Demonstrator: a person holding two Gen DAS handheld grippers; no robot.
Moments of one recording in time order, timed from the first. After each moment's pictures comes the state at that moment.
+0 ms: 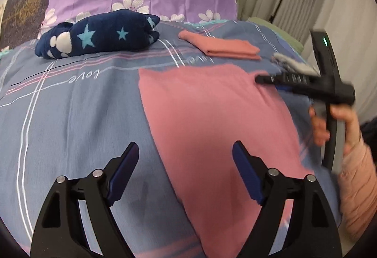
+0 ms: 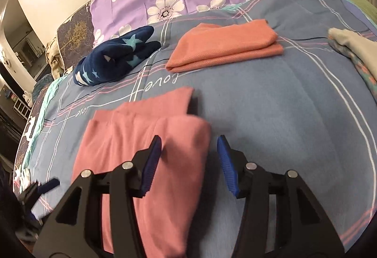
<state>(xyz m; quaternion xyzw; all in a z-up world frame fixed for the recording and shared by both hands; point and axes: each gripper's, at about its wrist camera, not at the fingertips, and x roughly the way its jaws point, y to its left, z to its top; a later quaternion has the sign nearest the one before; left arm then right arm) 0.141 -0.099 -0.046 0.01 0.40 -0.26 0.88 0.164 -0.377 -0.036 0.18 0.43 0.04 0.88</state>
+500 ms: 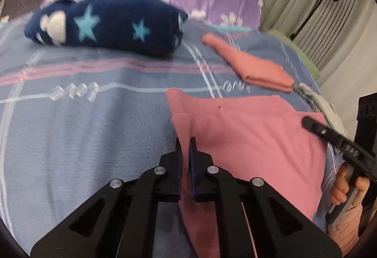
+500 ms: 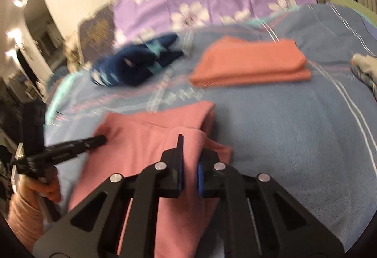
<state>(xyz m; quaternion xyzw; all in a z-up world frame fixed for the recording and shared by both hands) 0.235 -0.095 -0.062 -0.06 0.43 -0.23 0.87 0.156 -0.365 -0.011 0.16 0.35 0.12 0.92</state>
